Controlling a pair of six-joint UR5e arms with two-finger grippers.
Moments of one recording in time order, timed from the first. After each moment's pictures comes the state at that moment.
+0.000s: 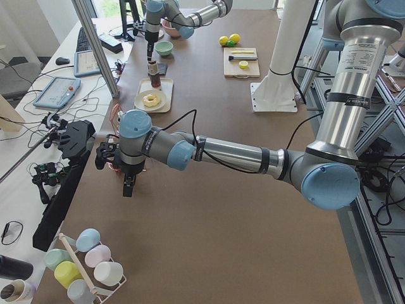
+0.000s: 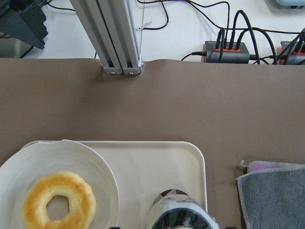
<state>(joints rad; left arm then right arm) -1.56 -1.81 -1.49 -1.82 -2.27 -0.35 0.89 -0.52 1.13 -1.37 1.93 0.92</state>
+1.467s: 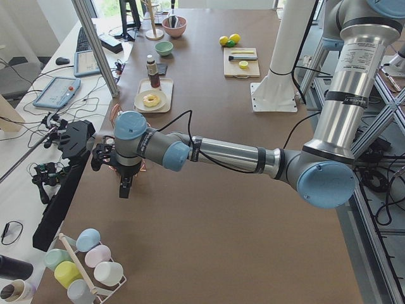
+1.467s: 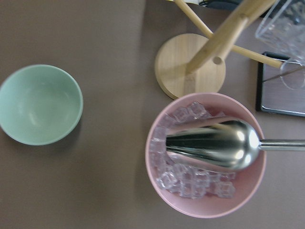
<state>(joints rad) -1.56 -1.81 -1.49 -1.83 -2.27 -0.35 1.41 -1.26 1.73 -1.74 2.17 0.21</state>
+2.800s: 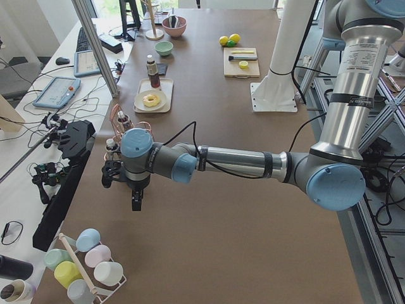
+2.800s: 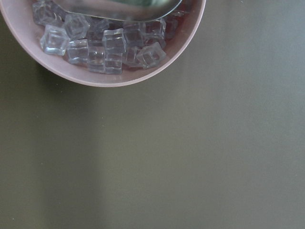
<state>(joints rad) -1.56 -1.71 -1.48 -1.81 -2.33 -0.35 1.51 -1.53 1.64 -1.76 2.24 -0.06</state>
